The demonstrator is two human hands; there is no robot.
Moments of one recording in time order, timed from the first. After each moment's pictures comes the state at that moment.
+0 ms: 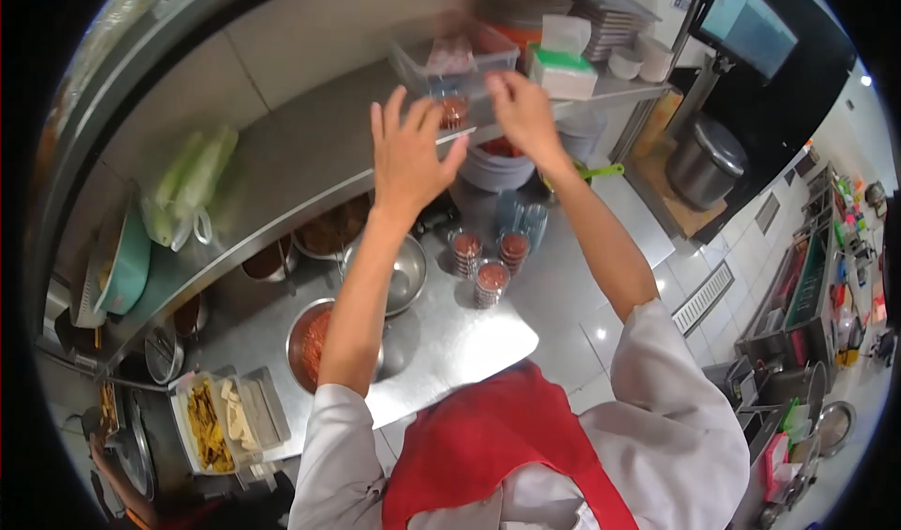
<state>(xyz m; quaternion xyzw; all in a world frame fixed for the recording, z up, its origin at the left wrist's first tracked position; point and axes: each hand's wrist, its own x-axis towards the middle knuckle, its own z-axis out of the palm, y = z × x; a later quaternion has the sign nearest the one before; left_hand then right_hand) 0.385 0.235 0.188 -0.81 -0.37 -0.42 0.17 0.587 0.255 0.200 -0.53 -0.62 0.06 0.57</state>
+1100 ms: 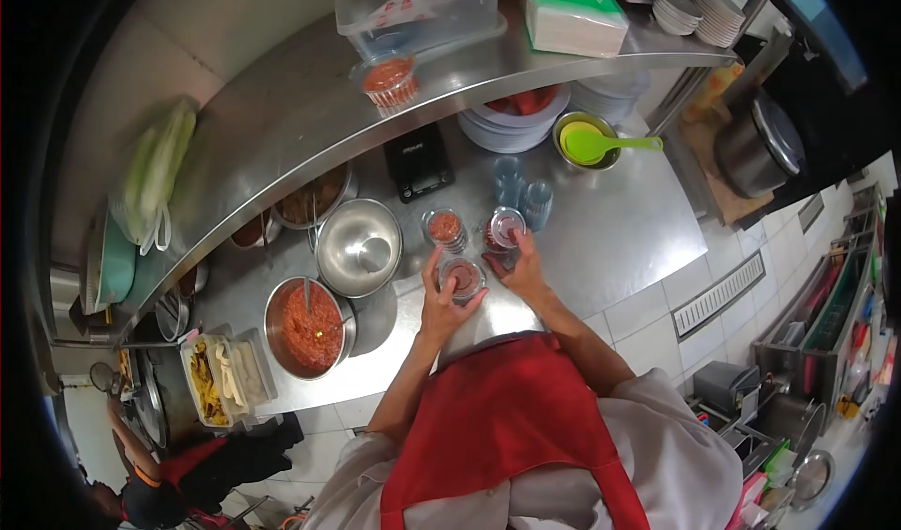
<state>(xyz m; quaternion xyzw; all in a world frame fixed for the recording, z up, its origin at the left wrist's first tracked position) 0.438 0.116 -0.113 -0.80 -0.42 -0.41 -0.10 0.641 0.153 -0.182 -0.48 -0.66 0.14 0.56</state>
